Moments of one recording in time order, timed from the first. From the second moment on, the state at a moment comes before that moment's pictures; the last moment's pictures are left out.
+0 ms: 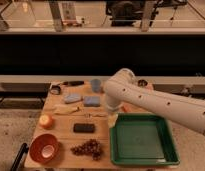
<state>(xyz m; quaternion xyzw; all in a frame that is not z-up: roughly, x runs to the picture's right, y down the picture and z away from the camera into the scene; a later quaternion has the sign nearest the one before) 0.024 0.113 0.724 -0.26 -0.13 -0.14 0.94</state>
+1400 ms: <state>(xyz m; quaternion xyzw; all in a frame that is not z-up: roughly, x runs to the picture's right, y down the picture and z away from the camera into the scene) -0.087 0.040 0.815 -0.19 -0.19 -0.23 0.94</state>
